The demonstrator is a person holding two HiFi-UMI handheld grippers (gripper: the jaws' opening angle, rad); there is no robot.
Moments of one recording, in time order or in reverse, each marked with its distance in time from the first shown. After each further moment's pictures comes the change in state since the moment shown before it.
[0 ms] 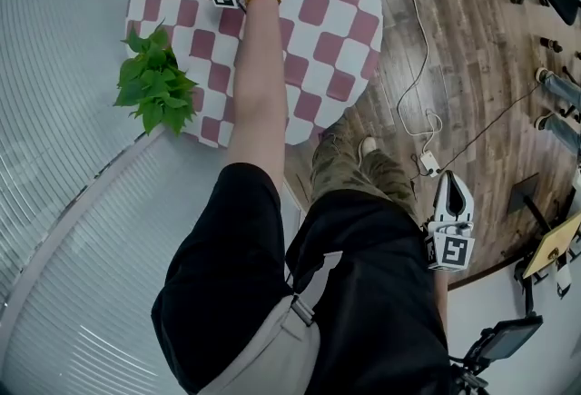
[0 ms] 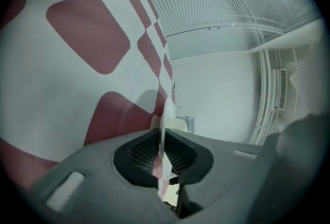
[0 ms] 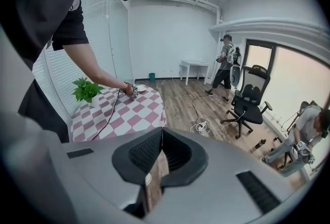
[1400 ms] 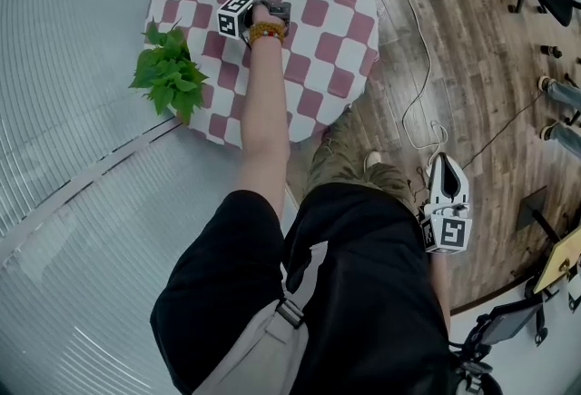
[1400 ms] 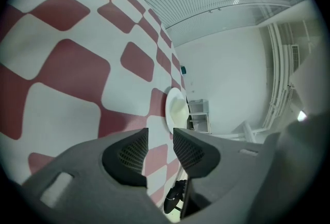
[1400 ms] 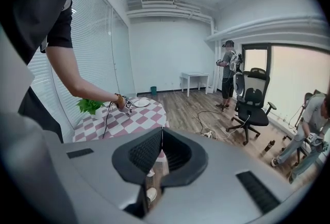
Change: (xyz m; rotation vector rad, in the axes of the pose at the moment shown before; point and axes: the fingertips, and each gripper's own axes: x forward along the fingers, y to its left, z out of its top) left arm -0.117 0.023 -0.032 0.101 0.172 0.205; right arm -0.012 0.006 -0.002 0.050 -0.152 0.036
